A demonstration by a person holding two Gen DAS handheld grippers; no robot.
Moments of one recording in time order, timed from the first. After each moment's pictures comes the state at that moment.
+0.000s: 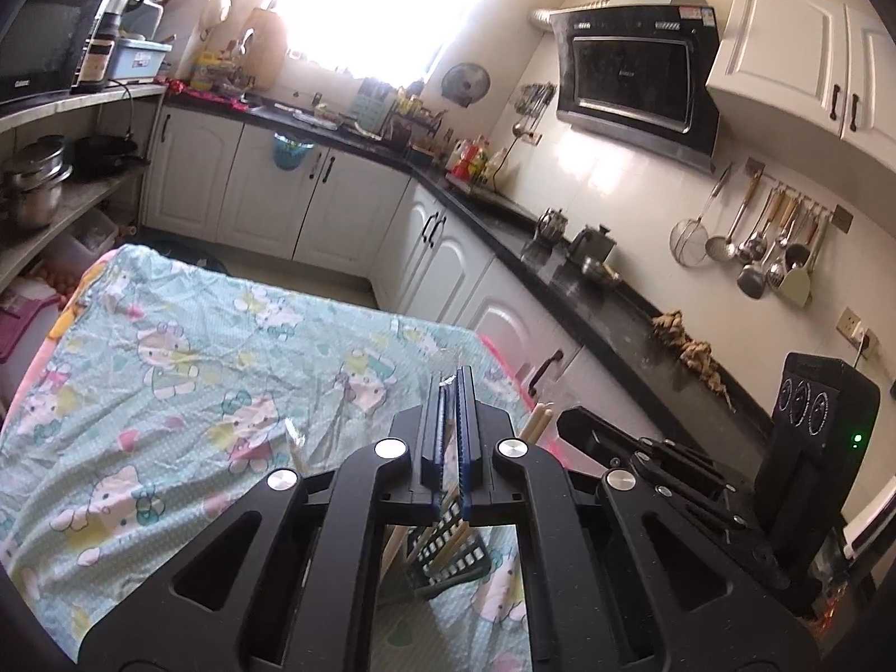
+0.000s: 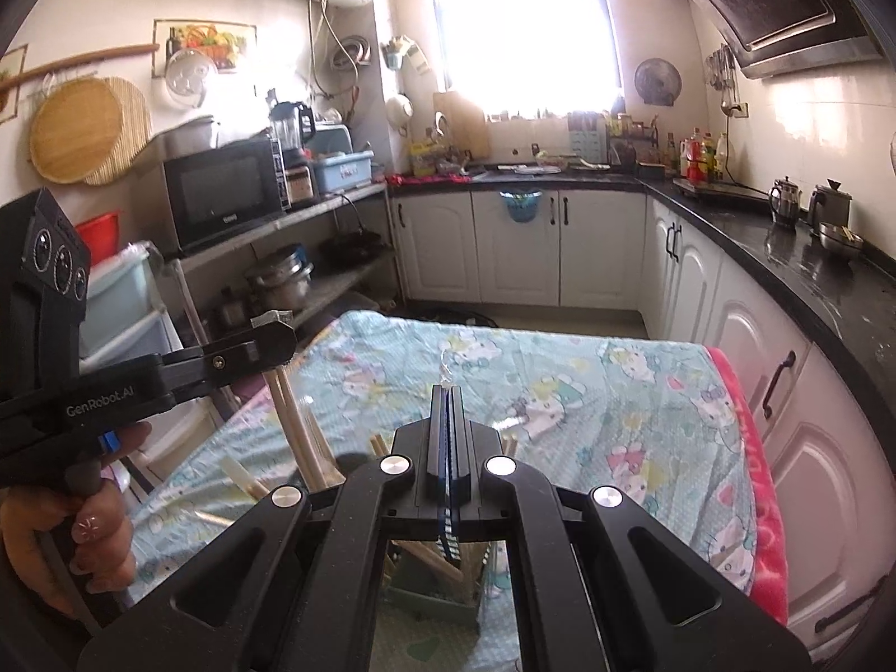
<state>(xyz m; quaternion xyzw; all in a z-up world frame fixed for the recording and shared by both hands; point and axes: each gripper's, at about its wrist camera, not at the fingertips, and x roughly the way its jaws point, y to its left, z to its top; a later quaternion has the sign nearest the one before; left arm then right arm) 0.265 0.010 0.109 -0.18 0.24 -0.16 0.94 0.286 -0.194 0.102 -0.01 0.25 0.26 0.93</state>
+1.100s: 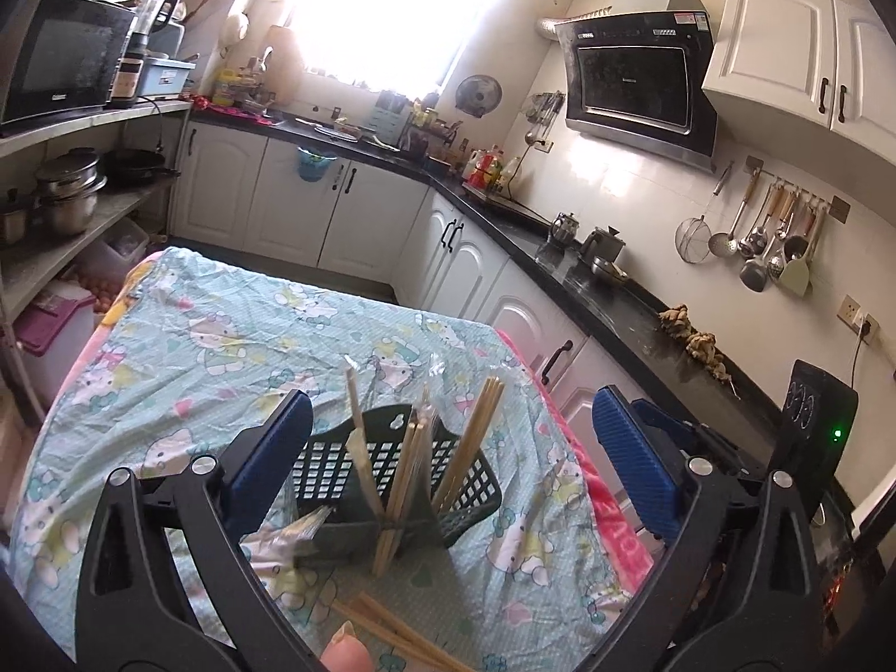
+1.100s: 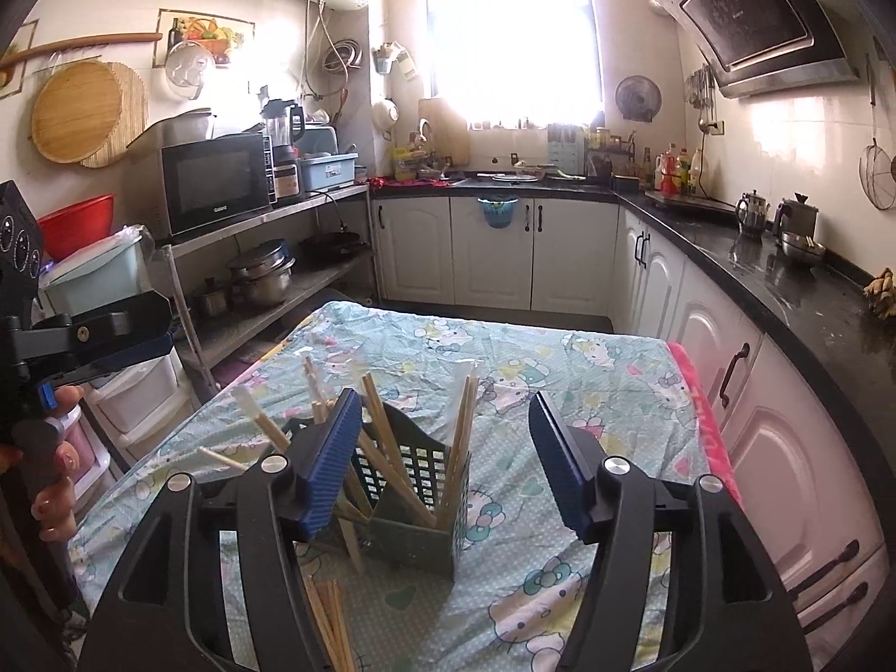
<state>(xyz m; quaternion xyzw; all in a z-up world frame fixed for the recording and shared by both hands) 0.189 0.028 0.116 -0.17 0.23 -0.13 0.95 0.223 -0.221 0.103 -0.04 0.22 0.24 0.94</state>
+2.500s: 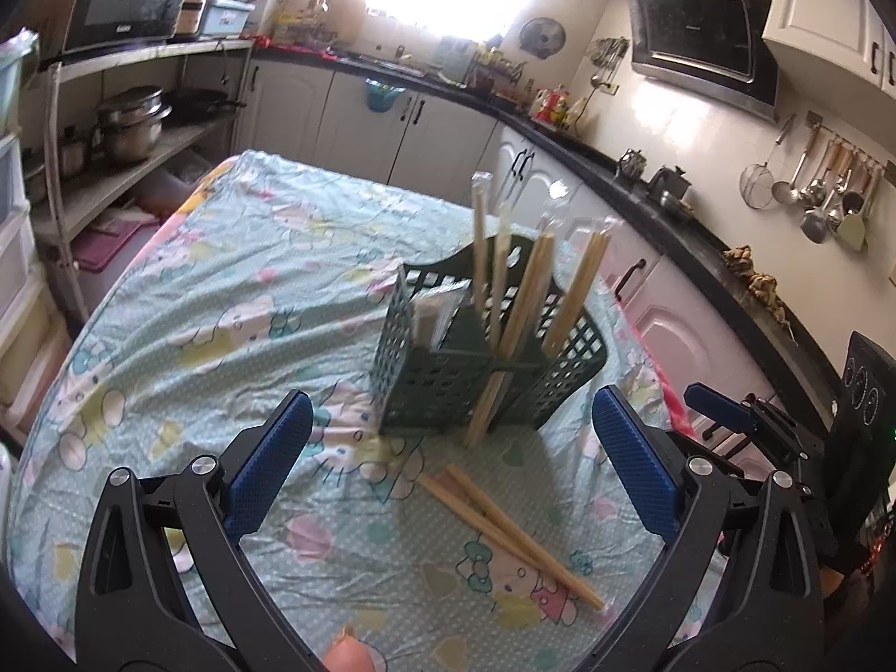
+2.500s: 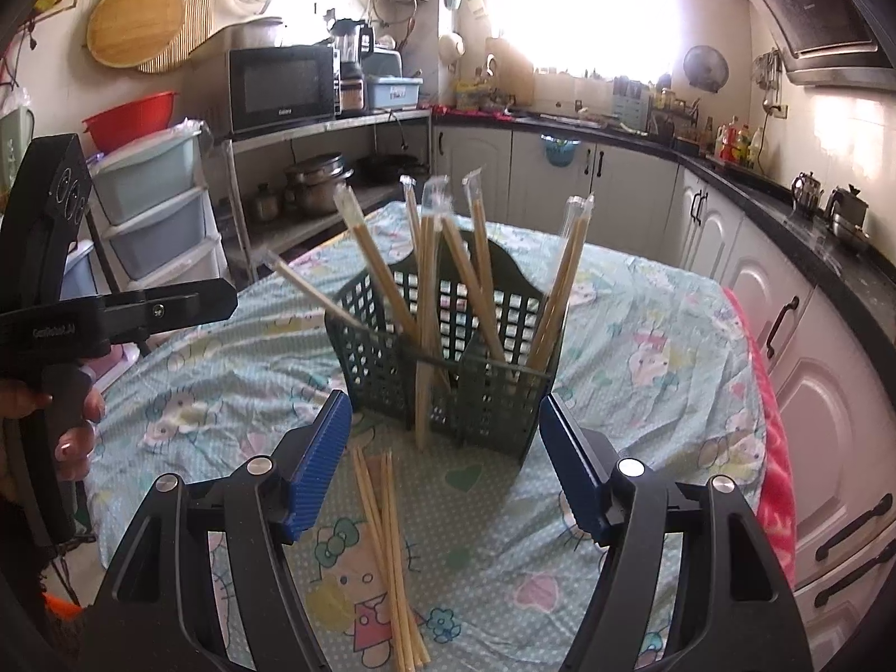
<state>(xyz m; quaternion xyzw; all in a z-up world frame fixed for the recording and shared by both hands) 0.143 0.050 0.026 -0.17 0.32 -0.06 0.93 0.169 -0.184 0.028 -0.10 0.29 0.30 0.90</state>
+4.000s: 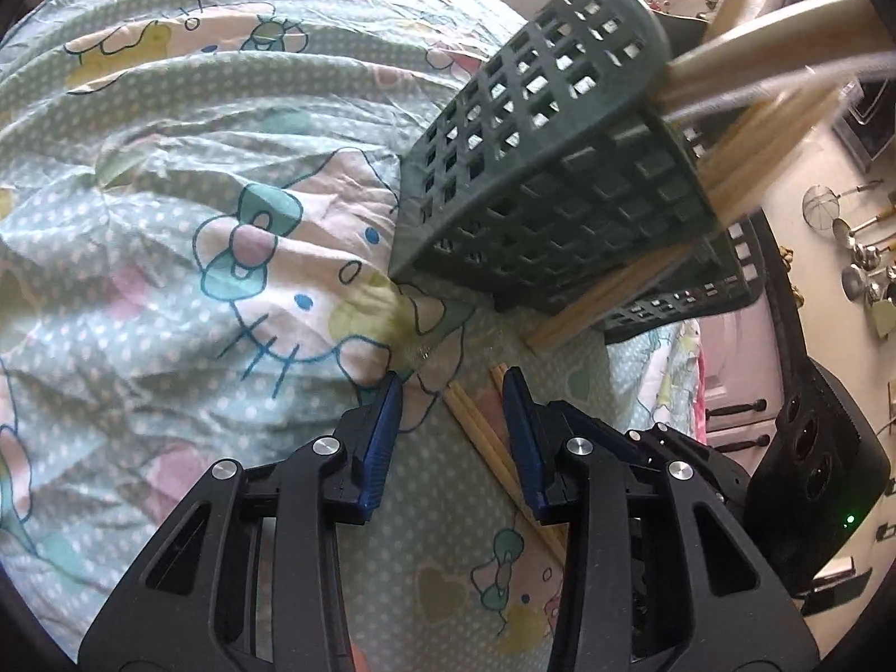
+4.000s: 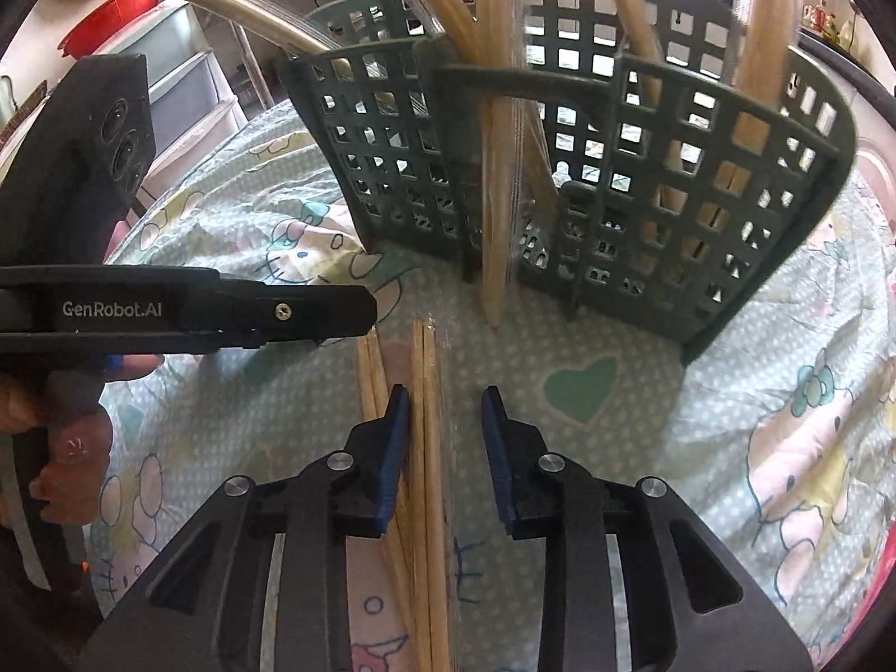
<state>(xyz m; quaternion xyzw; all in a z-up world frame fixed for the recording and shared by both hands) 0.222 0.058 -0.111 -0.32 0.50 -0.08 0.80 0.237 -0.109 -0.103 -0.12 0.48 0.35 0.80</state>
